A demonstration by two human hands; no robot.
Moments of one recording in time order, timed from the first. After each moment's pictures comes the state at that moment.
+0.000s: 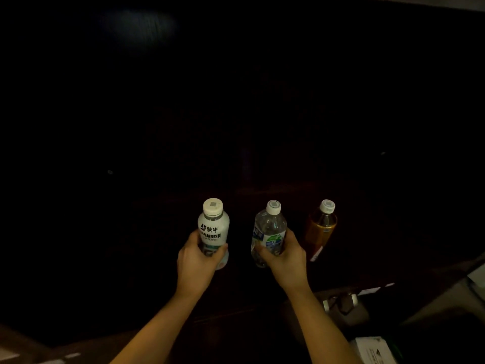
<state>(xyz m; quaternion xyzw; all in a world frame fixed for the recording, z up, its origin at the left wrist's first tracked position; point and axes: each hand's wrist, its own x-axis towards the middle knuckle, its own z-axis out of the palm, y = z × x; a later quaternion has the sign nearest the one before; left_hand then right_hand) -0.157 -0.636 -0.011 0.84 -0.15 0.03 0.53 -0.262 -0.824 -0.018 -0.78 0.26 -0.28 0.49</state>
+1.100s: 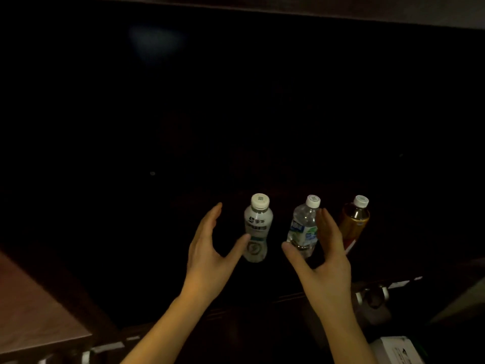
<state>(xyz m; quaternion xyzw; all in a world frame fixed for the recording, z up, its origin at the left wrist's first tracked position) -0.183 -0.532 0.068 0.78 -0.28 0.06 0.56 -0.316 -0.699 0.072 -0.76 0.16 -0.43 0.45</state>
